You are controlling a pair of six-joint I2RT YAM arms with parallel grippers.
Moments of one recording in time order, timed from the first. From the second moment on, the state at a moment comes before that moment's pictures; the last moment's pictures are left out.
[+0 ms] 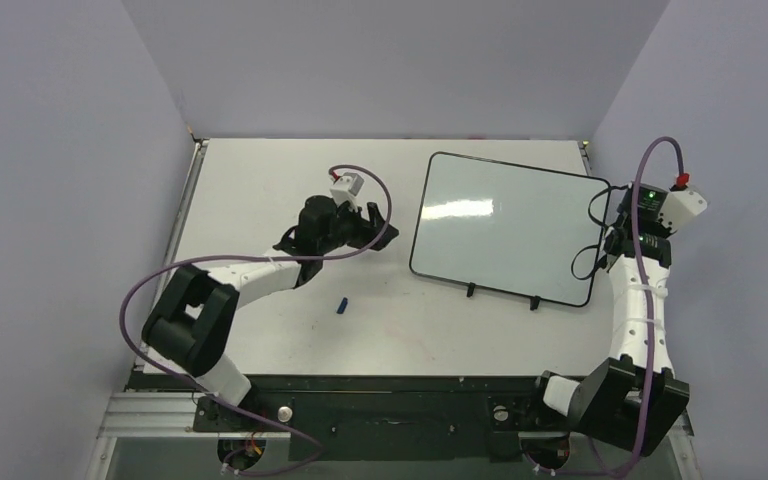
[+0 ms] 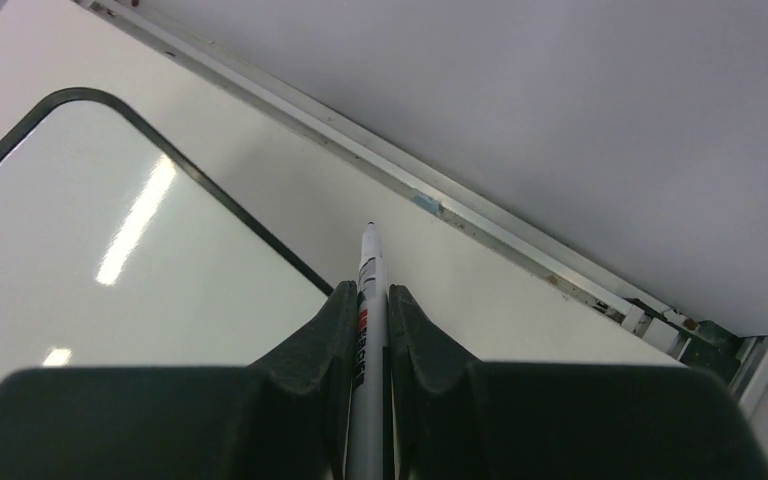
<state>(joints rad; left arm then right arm) -0.58 1.56 0.84 0.39 0.19 -0.47 -0.35 1.16 1.06 -0.55 0.48 0.46</state>
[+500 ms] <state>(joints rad) -0.43 2.10 1.19 0.75 0.72 -0.64 -0.49 1.38 1.03 -0.46 0.33 0.50</state>
